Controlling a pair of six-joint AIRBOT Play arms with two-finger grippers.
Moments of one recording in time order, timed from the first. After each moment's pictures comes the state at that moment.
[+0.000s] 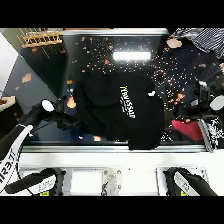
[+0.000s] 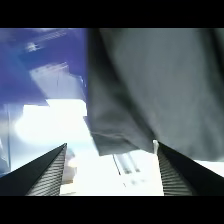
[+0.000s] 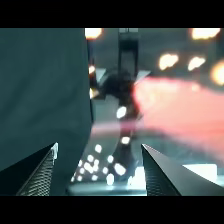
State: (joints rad) left arm -0.08 -1.32 0.76 1.13 -1.06 -1.60; right arm -0.24 -1.01 0.85 -1.39 1.15 1.47
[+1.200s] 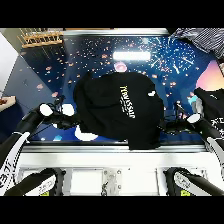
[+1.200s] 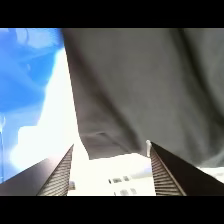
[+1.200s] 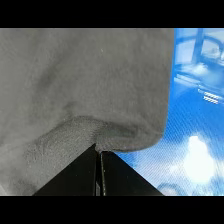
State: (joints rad) left arm -0.04 -1.20 0.69 1.11 -0.97 -1.59; right arm -0.21 -1.19 0.55 -0.98 0.88 1.31
